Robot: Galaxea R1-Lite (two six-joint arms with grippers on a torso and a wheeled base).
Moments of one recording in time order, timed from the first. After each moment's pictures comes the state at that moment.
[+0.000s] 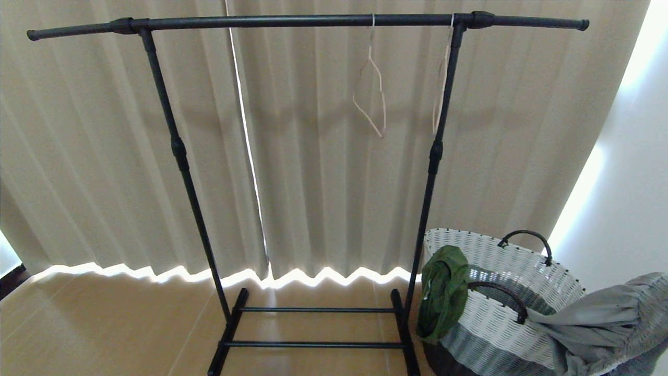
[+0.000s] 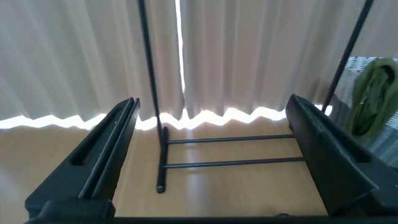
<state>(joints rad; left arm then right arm) 0.00 0.01 0.00 0.01 -0.05 0.03 -0.02 0.83 -0.25 -0.32 -0.11 -0.28</state>
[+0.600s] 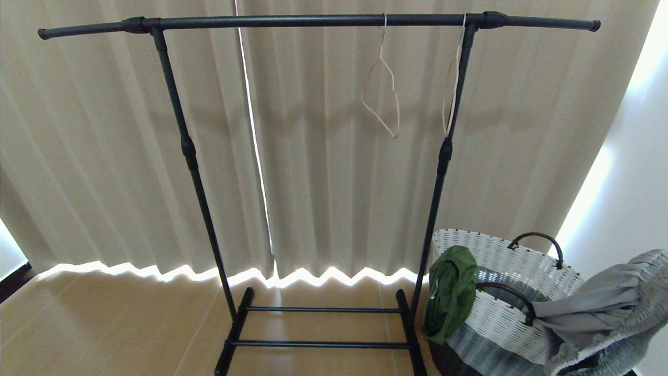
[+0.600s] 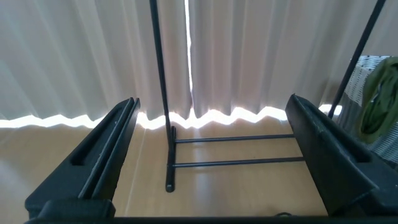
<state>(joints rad) 0.00 0.01 0.00 0.01 -0.04 0.05 0.02 0.85 -0.33 -0.32 -0.07 -0.28</state>
